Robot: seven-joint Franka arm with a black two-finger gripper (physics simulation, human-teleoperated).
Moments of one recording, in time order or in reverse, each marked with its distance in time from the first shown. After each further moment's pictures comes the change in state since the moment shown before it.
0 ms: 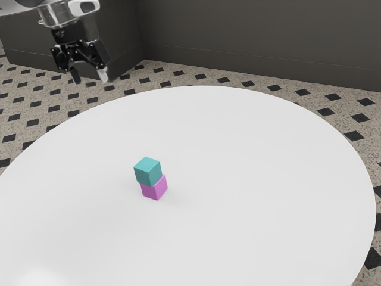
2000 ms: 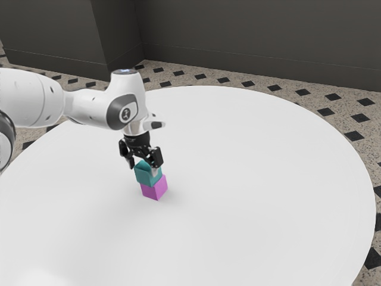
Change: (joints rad) arm 0.068 0.389 -0.208 -0.325 0.148 0.632 0.021
